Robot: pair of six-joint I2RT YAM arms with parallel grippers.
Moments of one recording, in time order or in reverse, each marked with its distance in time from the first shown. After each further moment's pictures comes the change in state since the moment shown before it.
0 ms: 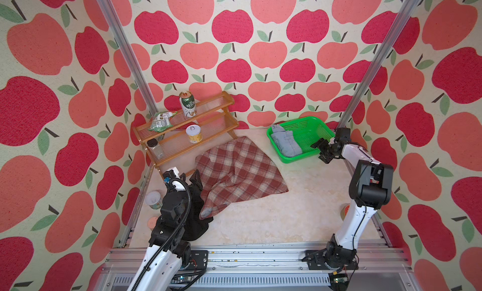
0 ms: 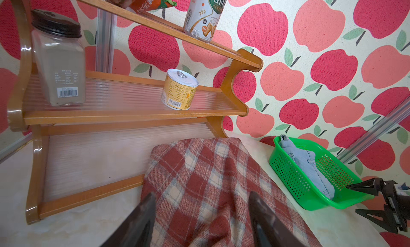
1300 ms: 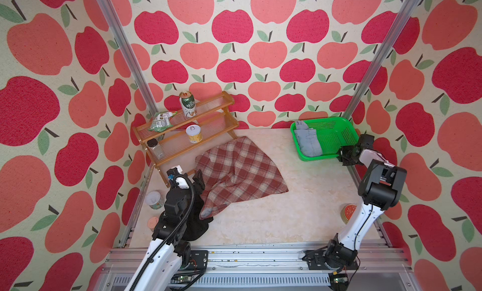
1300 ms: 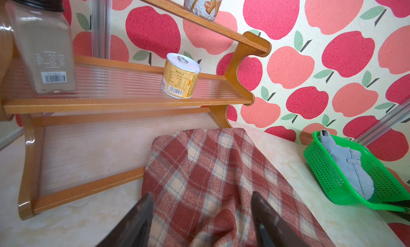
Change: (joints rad) left arm 0.014 0.115 -0.007 0.042 0.028 0.003; right arm -0.223 0.036 -0.002 0.089 0.026 0.429
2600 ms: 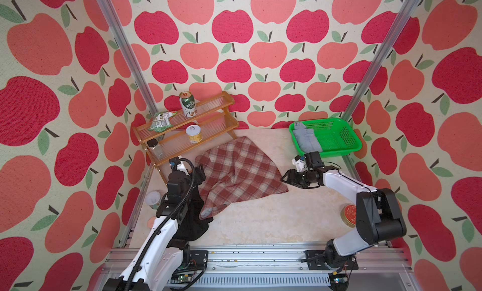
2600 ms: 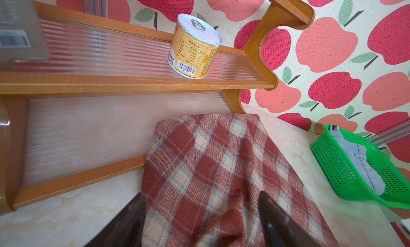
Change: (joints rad) left arm 0.134 0.301 0.135 0.006 0.151 -0.057; right arm 0.633 -0.497 -0.616 -0.057 -0.144 -0.775
